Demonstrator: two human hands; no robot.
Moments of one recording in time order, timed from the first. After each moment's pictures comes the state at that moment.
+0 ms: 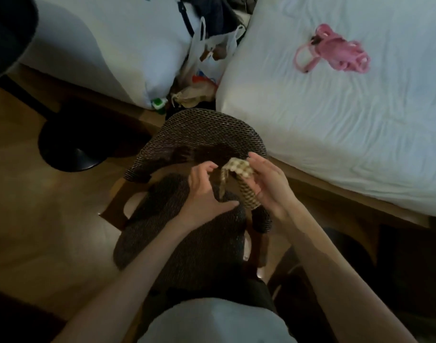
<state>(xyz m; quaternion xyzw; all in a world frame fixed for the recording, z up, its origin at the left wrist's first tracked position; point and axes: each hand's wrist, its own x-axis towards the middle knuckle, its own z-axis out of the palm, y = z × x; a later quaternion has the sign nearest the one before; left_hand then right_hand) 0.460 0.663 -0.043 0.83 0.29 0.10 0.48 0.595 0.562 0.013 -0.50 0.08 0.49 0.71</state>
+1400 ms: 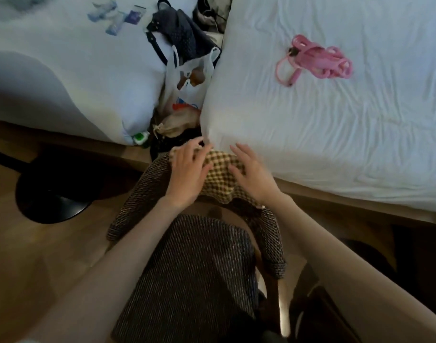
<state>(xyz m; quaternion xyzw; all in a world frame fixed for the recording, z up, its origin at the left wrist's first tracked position) 0.585 0.795 -0.078 0.96 0.17 0.11 0.19 0.695 0.643 -0.067 -0.87 -0.37 0.15 0.30</state>
